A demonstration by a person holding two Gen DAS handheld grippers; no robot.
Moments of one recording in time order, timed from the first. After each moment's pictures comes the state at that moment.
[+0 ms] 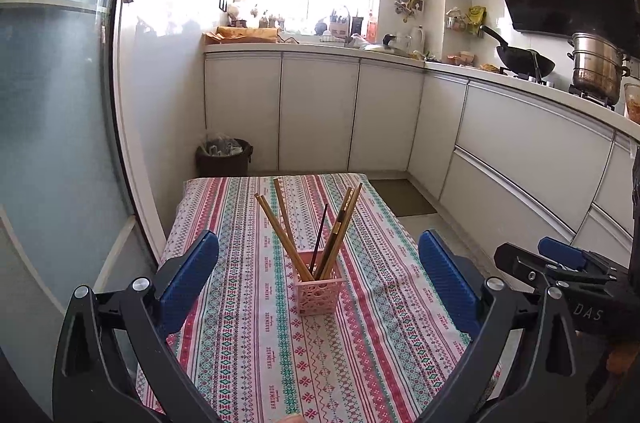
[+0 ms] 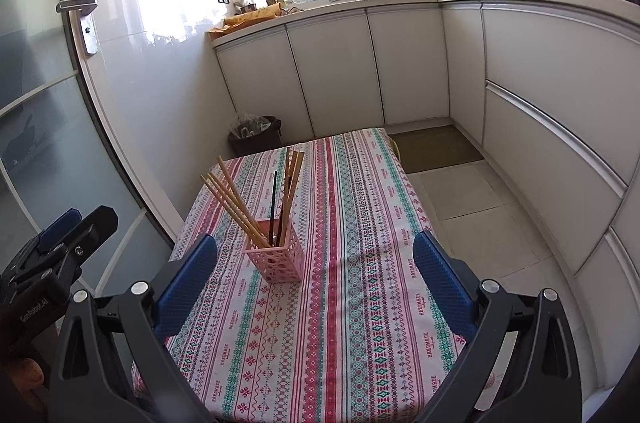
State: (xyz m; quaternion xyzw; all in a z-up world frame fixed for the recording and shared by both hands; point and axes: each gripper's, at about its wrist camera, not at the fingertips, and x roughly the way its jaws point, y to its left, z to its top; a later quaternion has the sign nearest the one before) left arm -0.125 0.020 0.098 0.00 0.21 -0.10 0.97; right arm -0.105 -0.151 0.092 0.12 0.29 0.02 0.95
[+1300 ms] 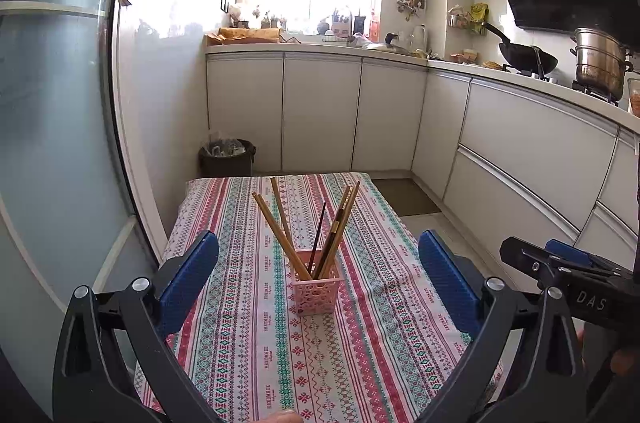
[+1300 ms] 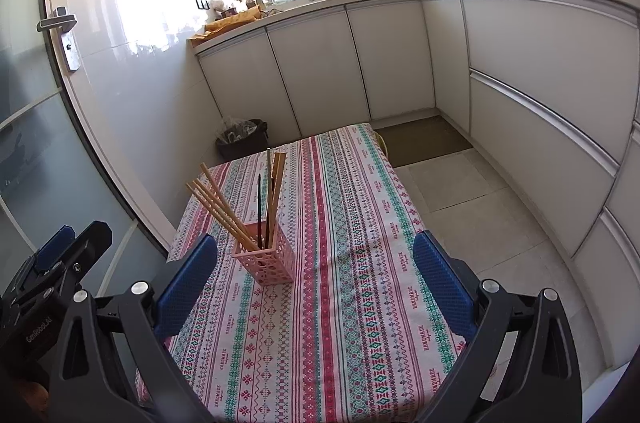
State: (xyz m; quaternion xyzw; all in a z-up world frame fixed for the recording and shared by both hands) left arm -0.127 0.009 0.096 0.01 0.21 -0.09 0.97; right arm -0.107 -0.167 0.088 0.15 0.29 0.00 0.95
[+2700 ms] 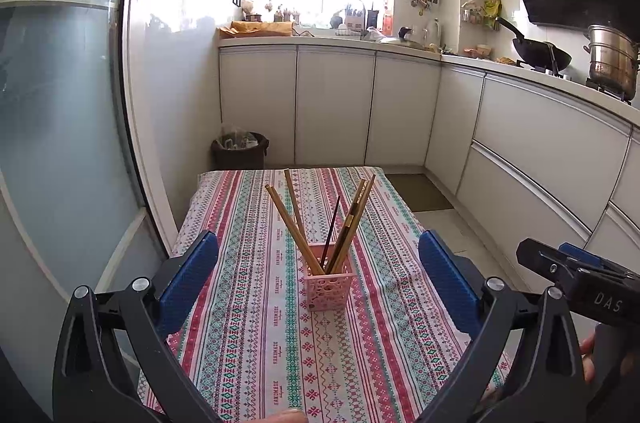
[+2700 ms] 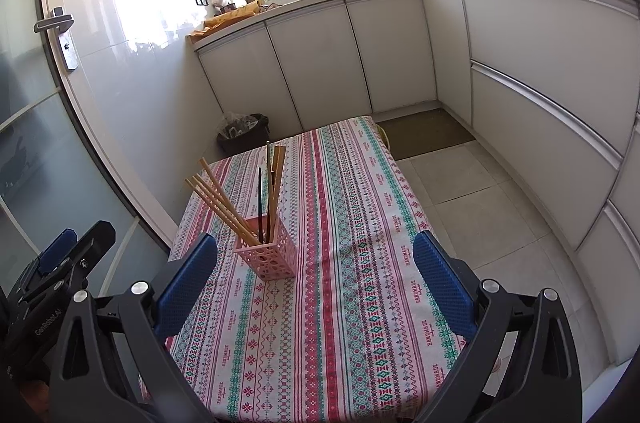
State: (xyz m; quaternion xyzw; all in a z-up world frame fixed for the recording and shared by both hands) left arm -0.124 0.007 0.092 0.01 0.22 -0.07 0.97; right arm -0.105 -0.171 0.084 0.15 0.30 0.00 0.94
